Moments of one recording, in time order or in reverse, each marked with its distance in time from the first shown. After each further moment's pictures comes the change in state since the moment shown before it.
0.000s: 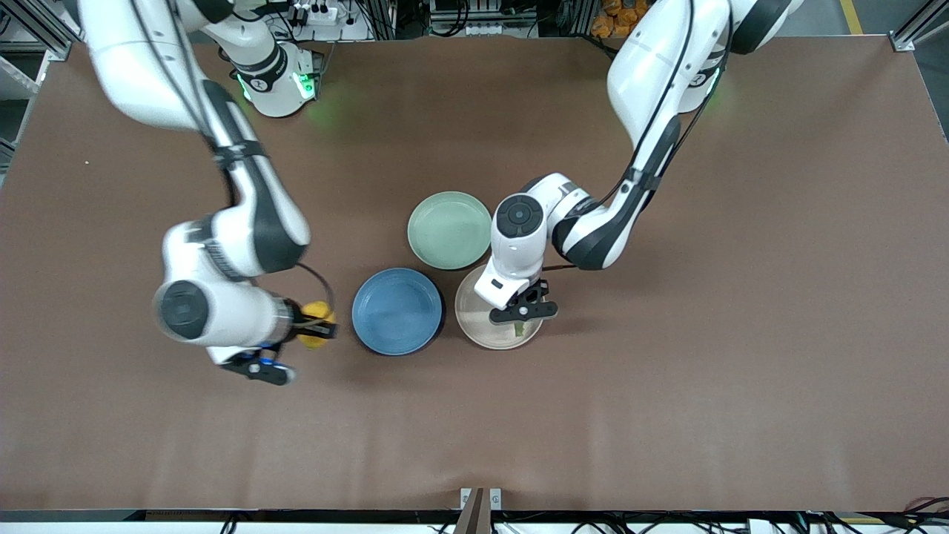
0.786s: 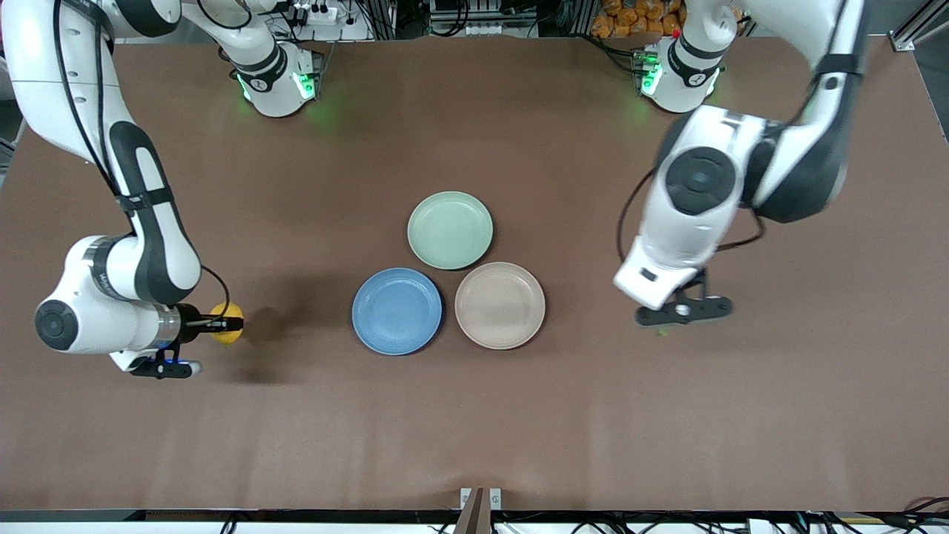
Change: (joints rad) left arm 0.309 -0.316 0.006 -0.039 0.005 -0.418 0.477; right arm -0.197 0.003 -0.045 -0.270 0.006 0.244 -0.413
